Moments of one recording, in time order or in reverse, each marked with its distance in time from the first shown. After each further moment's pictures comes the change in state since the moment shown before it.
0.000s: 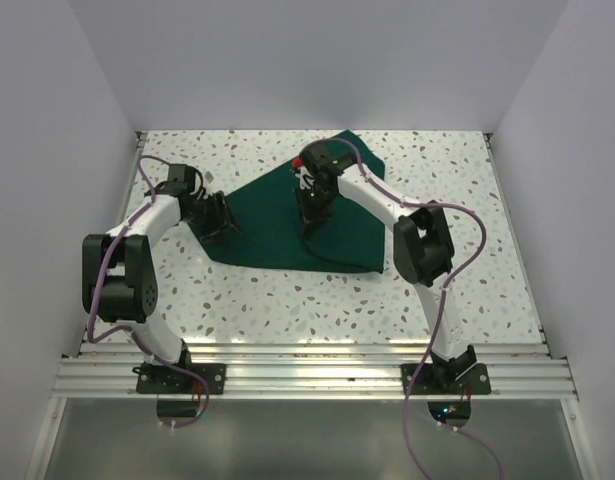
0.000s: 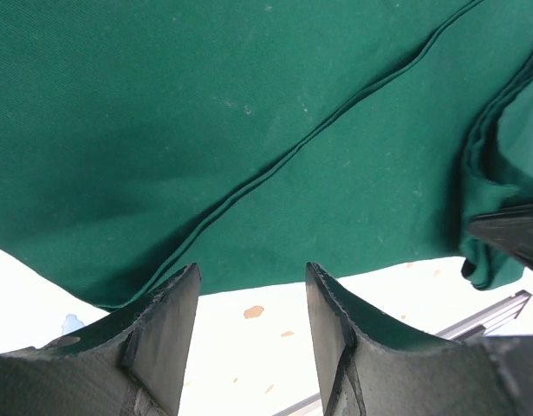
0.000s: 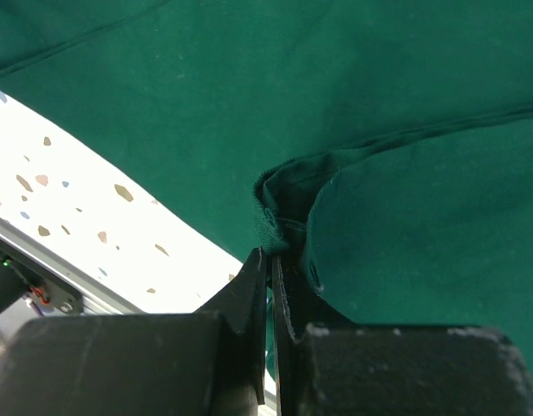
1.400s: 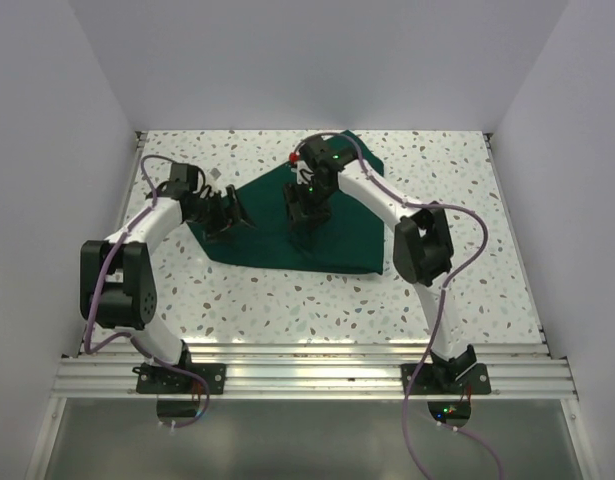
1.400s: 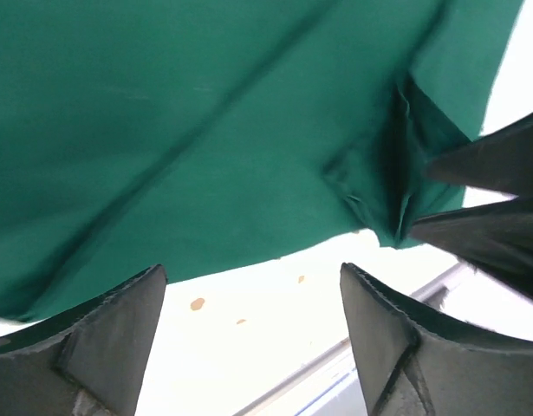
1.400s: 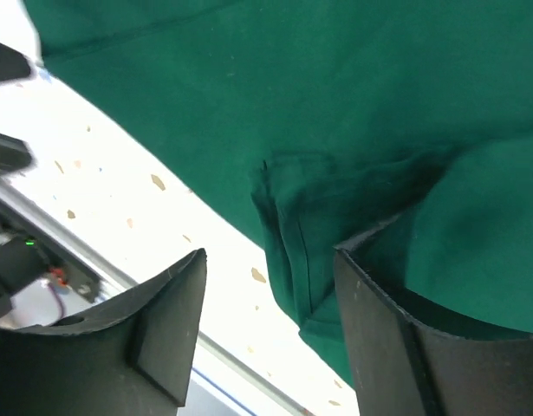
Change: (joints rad) left arm -0.020 -0.050 -0.020 0.032 0.112 -0.023; right arm 0.010 0.027 0.077 -0.034 -0.051 -0.027
